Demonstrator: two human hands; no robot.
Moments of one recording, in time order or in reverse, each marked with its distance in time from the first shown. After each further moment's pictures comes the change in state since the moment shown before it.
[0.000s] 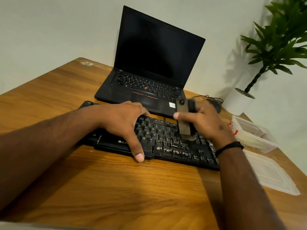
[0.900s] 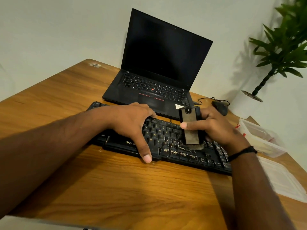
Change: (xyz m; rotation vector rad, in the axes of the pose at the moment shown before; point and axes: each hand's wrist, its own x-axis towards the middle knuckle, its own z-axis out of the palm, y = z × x) left_hand 0.003 -0.002 0.001 0.000 0.026 0.024; right_hand -0.005 -0.005 -0.007 0.130 -0.249 0.012
